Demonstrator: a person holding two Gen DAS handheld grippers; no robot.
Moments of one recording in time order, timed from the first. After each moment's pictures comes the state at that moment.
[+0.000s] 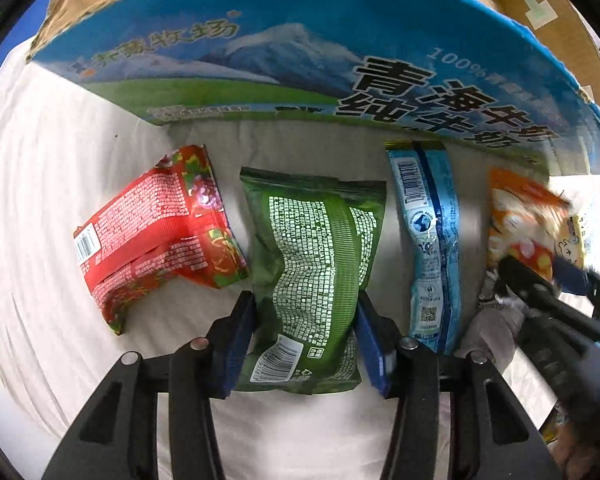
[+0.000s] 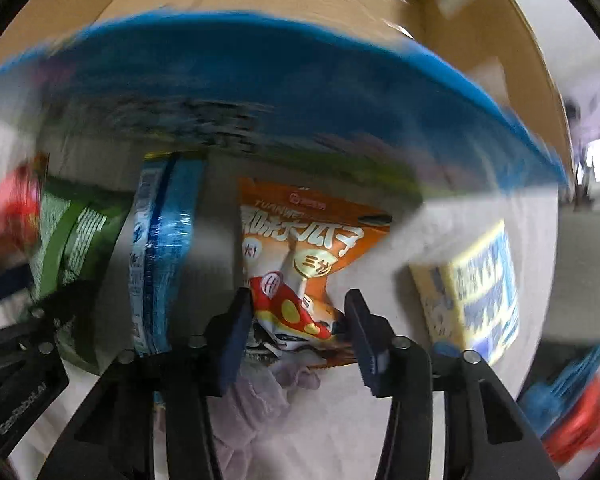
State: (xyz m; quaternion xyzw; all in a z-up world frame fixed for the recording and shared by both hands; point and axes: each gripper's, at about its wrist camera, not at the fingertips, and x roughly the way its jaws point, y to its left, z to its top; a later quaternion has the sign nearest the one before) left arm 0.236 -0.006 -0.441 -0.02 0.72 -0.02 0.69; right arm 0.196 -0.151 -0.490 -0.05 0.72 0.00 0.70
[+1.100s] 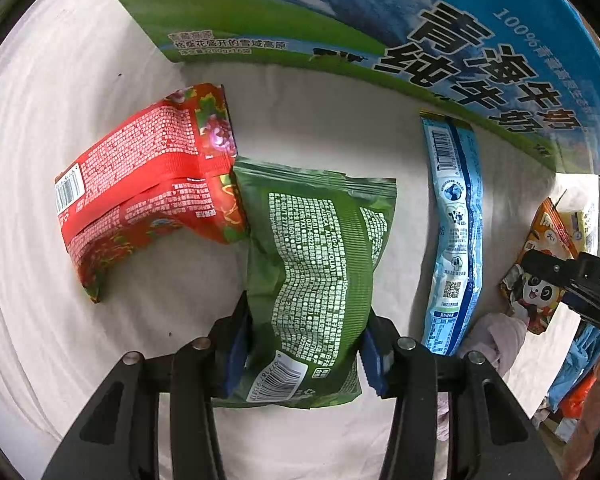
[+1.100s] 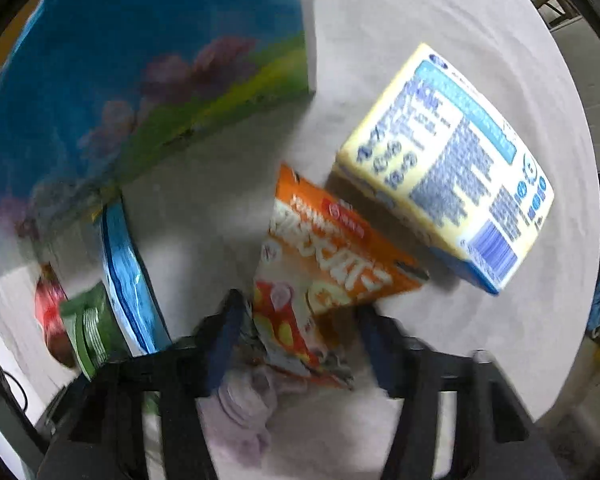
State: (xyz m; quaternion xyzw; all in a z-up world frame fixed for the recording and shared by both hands) left arm 0.209 0.051 -0.489 -0.07 0.74 -0.02 0.67; right arm 0.220 -0.224 -0.474 0.17 0.75 -0.09 0.63
